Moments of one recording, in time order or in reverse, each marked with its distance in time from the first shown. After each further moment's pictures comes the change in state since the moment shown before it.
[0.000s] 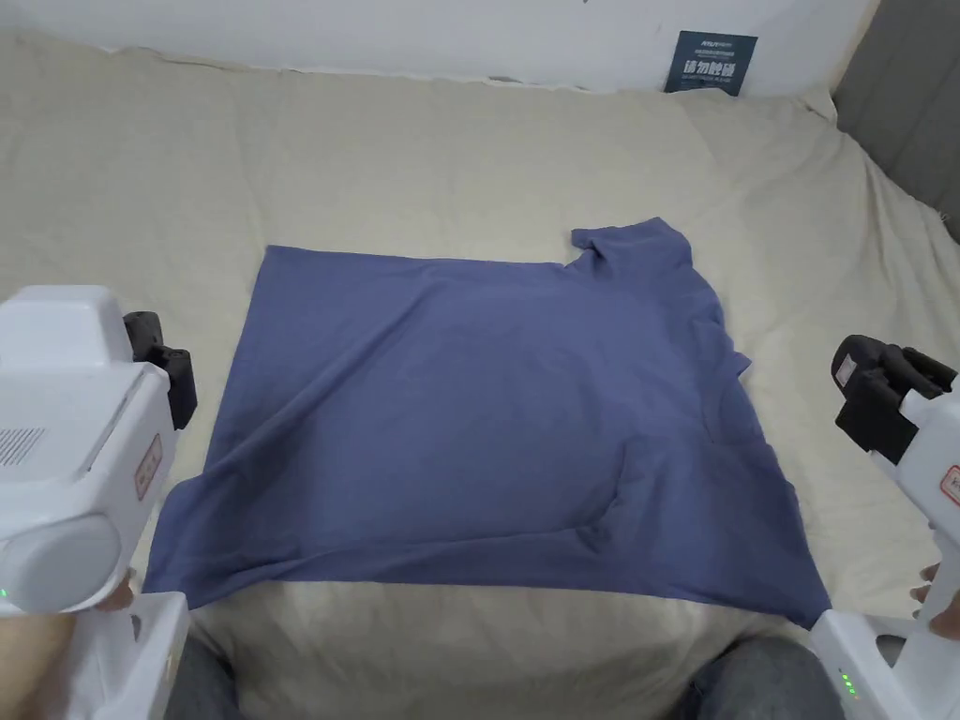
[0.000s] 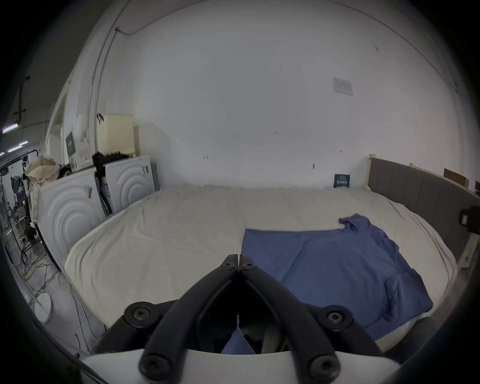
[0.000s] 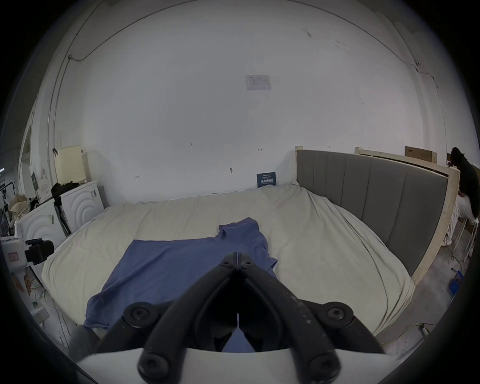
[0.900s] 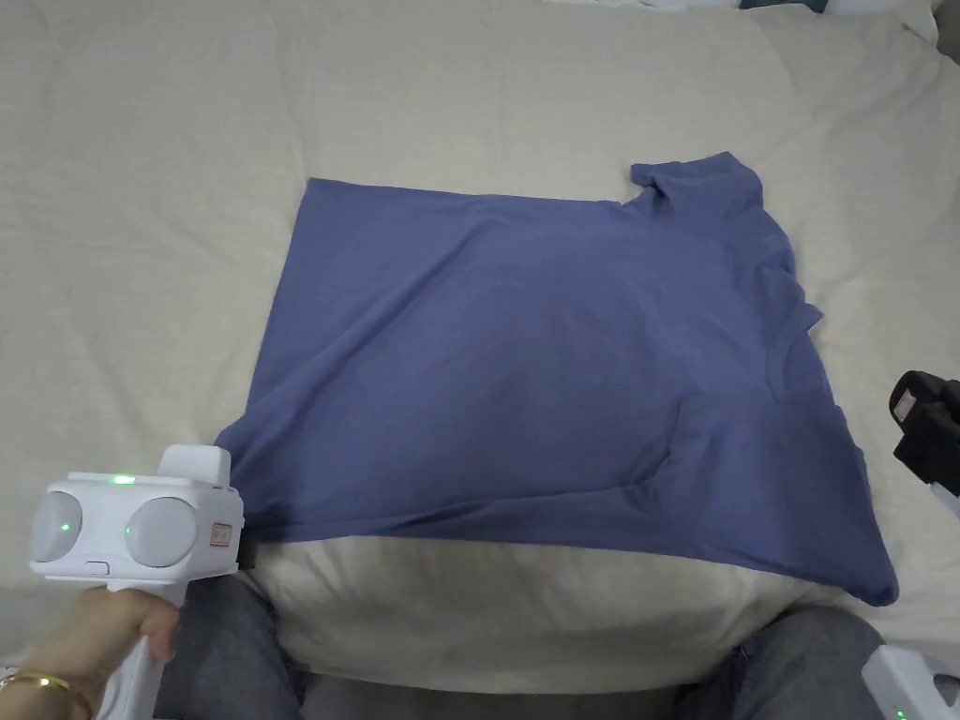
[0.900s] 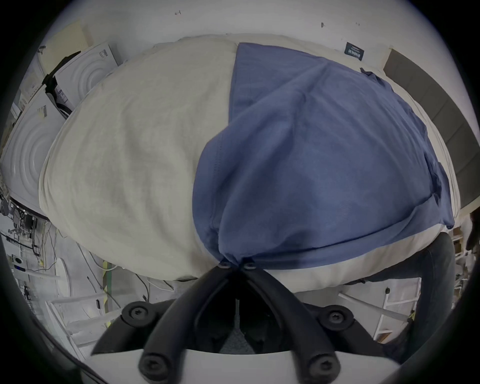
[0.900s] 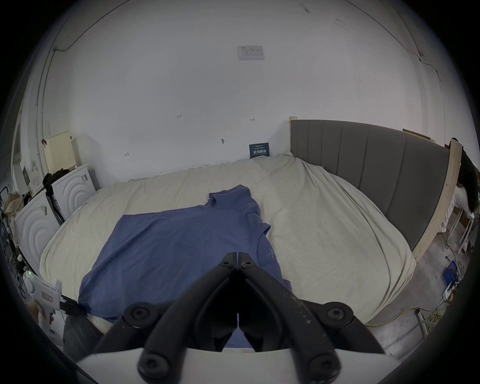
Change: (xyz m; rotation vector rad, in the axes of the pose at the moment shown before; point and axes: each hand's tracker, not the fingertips) left arm -0.021 -0.139 -0.089 -0.822 -0.091 -0.068; right arm 0.015 -0.037 -0.023 -0.161 -0.038 -0.021
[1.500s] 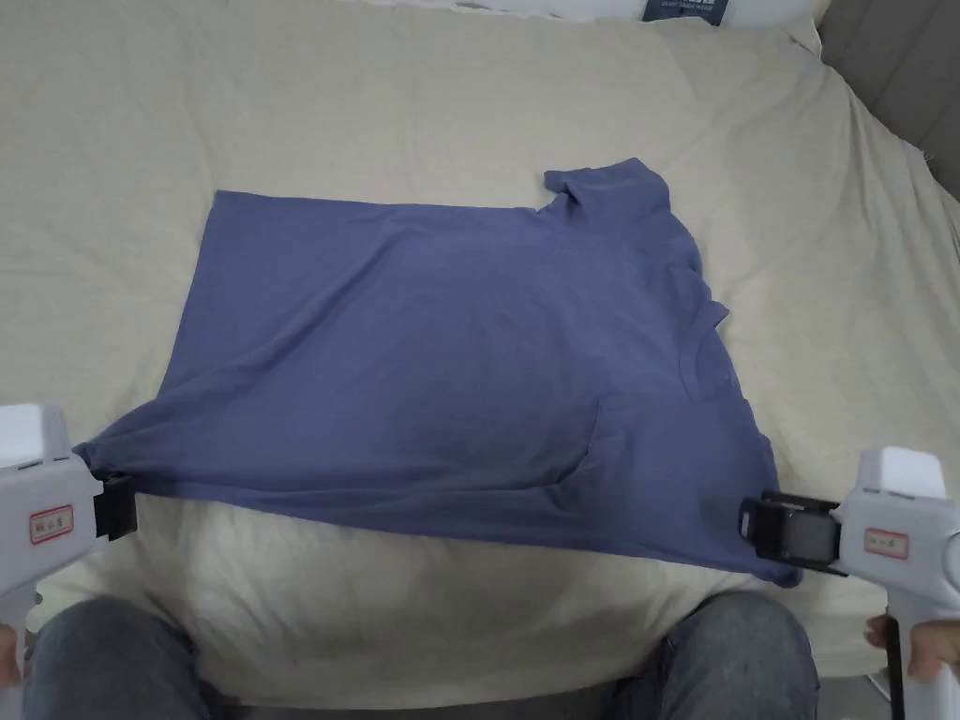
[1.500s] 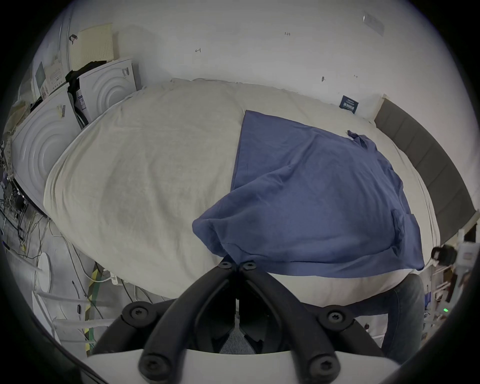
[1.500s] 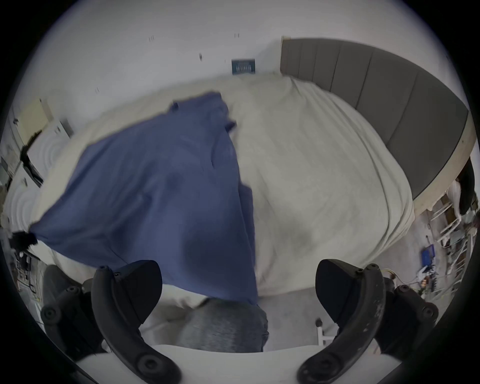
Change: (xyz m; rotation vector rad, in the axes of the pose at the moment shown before) left arm -0.007 0.019 0.080 0.255 -0.048 0.120; right arm 0.065 -0.064 -0.069 -0.558 -0.102 0.045
